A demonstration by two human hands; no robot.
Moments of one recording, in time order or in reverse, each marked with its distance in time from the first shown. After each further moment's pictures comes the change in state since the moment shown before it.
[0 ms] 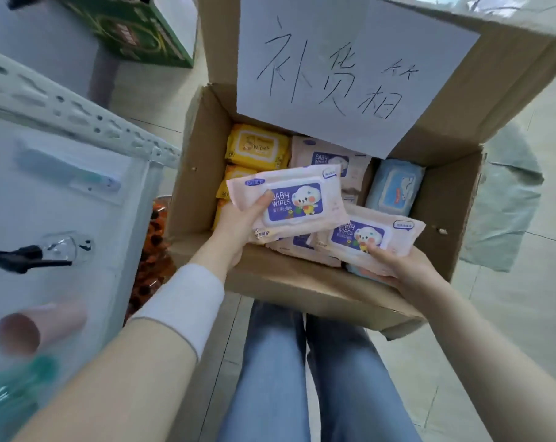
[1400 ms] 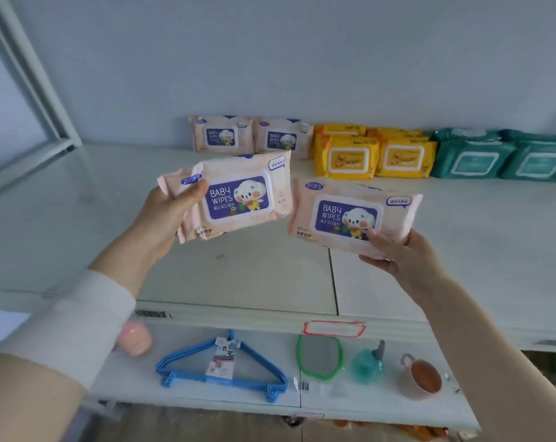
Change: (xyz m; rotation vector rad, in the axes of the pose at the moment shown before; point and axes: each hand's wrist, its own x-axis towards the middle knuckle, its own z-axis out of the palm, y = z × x) left_hand -0.744 -0.255 -0.634 -0.605 1.151 0.939; right_hand -0.613 0.244 0.571 -0.773 -1.280 -0.716
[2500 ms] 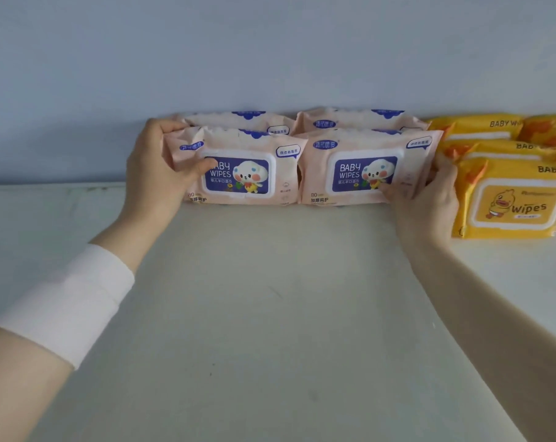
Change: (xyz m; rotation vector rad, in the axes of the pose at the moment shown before) left_hand 0.362 -0.097 -0.065 0.663 0.163 0.319; right_hand 0.352 0.043 0.143 -0.723 0.713 -0.161
